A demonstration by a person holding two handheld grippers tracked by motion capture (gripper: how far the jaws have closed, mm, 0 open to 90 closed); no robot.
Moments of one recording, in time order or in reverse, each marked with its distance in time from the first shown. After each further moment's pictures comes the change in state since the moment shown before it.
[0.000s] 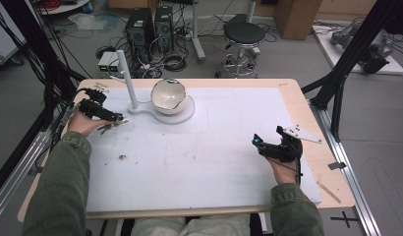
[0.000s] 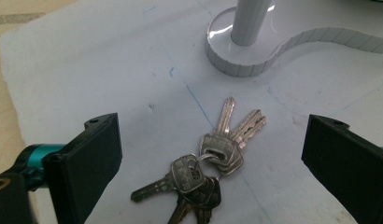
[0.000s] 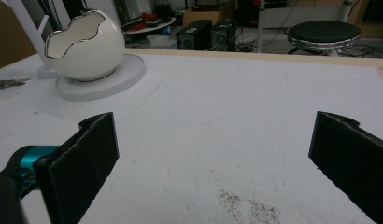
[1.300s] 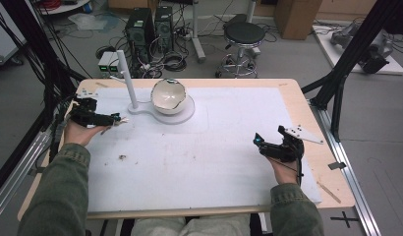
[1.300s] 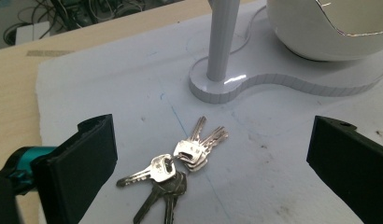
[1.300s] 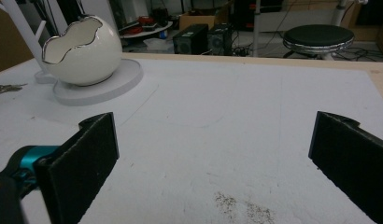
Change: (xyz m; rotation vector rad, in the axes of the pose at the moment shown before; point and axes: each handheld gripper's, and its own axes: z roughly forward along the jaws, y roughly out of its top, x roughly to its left) left arm -0.026 -0.027 -0.043 -0.260 0.040 -0.078; right arm 0.000 0.001 -0.003 -0.015 -0.013 0.003
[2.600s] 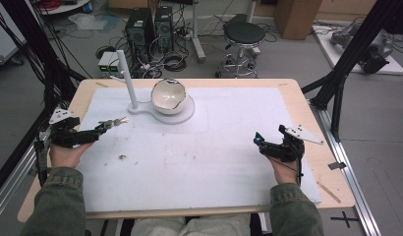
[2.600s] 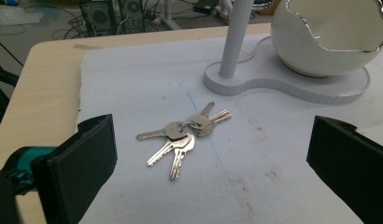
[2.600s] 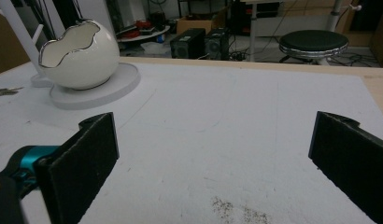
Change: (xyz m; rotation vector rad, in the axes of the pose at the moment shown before) left arm -0.001 -0.052 -0.055 -0.187 0.054 -0.122; right arm 0.001 0.001 0.000 -0.016 -0.013 -0.002
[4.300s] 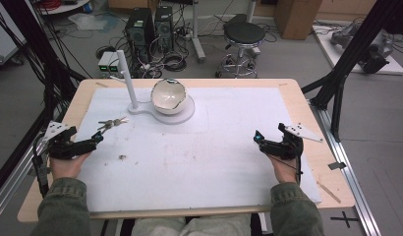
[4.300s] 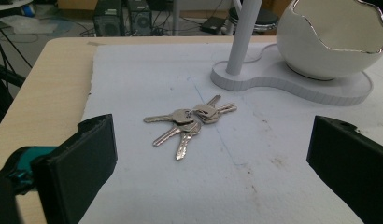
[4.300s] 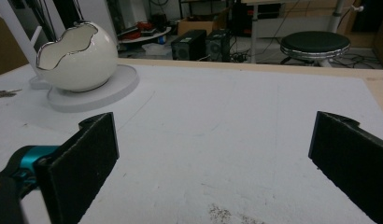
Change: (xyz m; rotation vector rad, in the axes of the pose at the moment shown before) left arm 0.002 -0.038 -0.012 -0.095 0.027 -0.055; right arm -0.005 0.001 0.007 -0.005 0.008 0.000
